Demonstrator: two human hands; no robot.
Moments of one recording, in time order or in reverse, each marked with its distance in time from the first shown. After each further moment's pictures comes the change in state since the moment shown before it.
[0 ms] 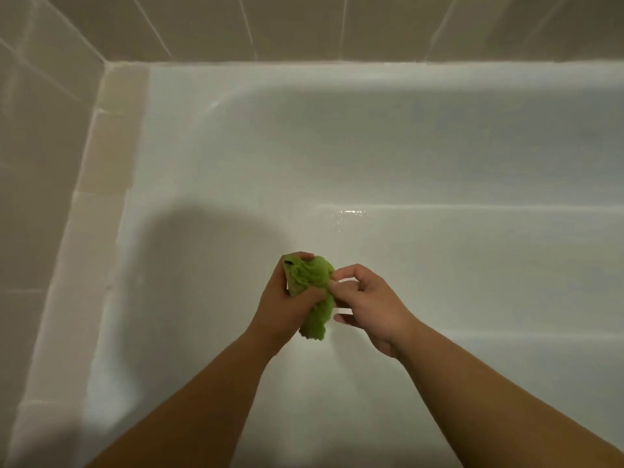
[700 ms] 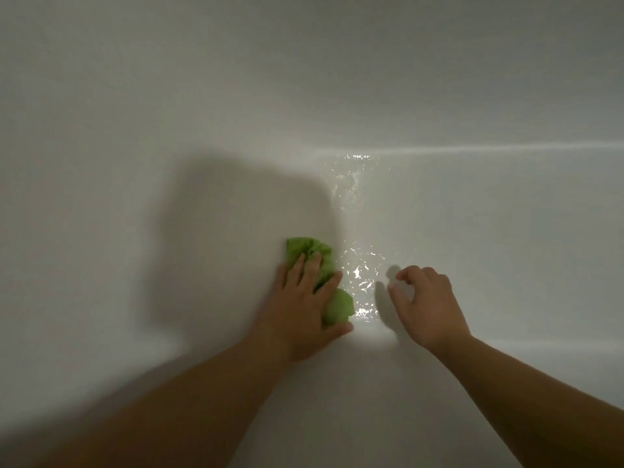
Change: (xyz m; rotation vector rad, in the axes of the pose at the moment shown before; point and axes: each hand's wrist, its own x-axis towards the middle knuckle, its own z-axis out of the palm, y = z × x) left_hand 0.146 -0.241 0.011 1.591 -0.363 0.275; right_hand 0.189 0.207 -0.122 -0.921 0.394 -0.160
